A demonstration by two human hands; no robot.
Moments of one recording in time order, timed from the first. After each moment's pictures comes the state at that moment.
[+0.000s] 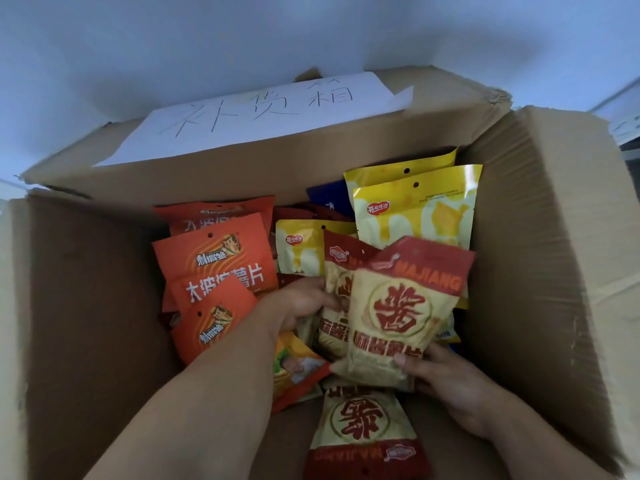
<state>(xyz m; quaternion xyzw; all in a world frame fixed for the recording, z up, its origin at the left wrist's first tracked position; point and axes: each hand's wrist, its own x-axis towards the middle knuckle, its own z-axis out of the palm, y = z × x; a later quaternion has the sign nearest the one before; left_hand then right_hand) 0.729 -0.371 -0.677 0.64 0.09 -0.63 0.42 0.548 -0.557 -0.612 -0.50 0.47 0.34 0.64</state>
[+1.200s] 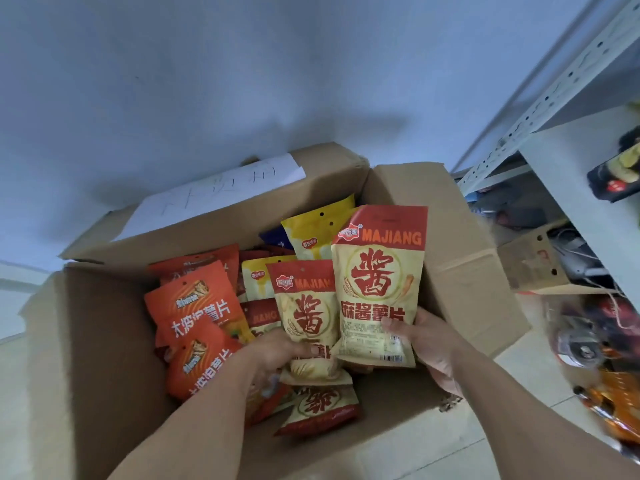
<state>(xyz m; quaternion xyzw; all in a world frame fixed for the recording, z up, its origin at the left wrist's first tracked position) 0.668 -0.371 -0.594 0.70 0.05 -0.62 0.35 0.538 -0.601 -0.501 -0.53 0.45 0.19 0.69</state>
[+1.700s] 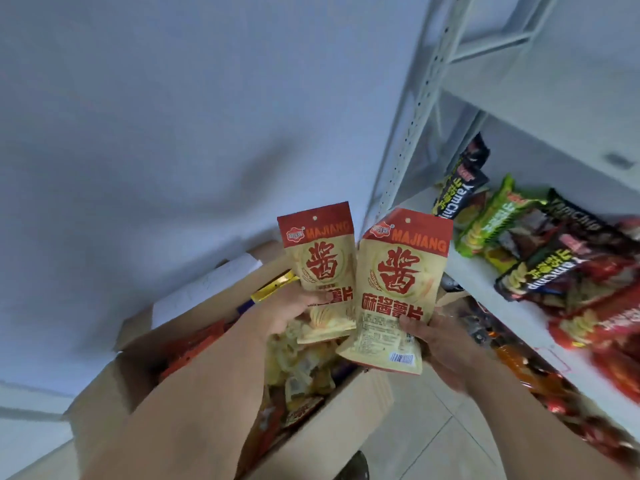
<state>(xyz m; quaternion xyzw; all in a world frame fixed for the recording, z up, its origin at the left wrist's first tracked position) 0.662 -0.449 -0.277 0.68 -0.21 -0.56 0.43 0.415 -0.566 -0.231 -0.51 0.46 -0.05 0.73</state>
